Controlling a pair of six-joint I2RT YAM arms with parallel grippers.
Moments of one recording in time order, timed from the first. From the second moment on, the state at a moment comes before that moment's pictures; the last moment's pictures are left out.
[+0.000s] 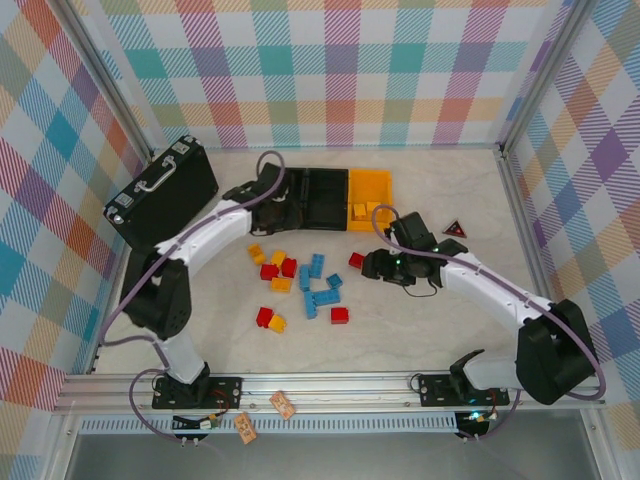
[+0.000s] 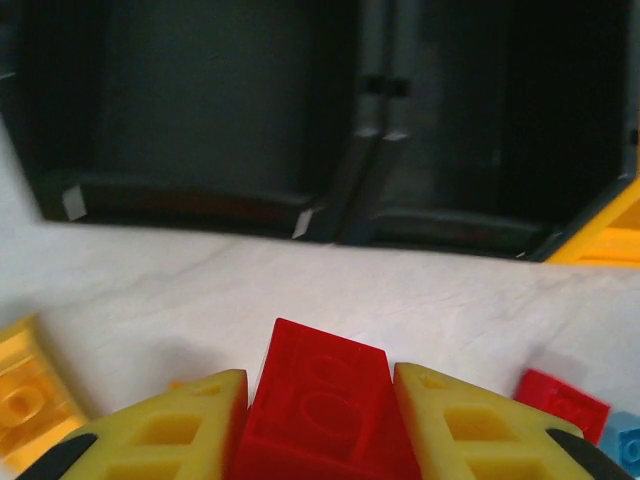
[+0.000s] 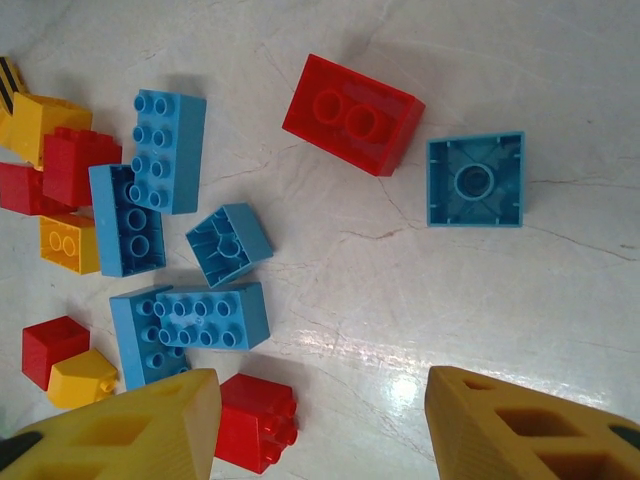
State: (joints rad) left arm -0.49 1.77 1.43 -0.66 -0.02 -0.57; right arm 0.53 1.30 0.85 -0.58 -0.25 0.63
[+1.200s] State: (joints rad) left arm -0.58 2.28 2.01 -0.79 -0.02 -0.55; right arm 0.53 1.25 0.81 -0.58 -0.22 0.66
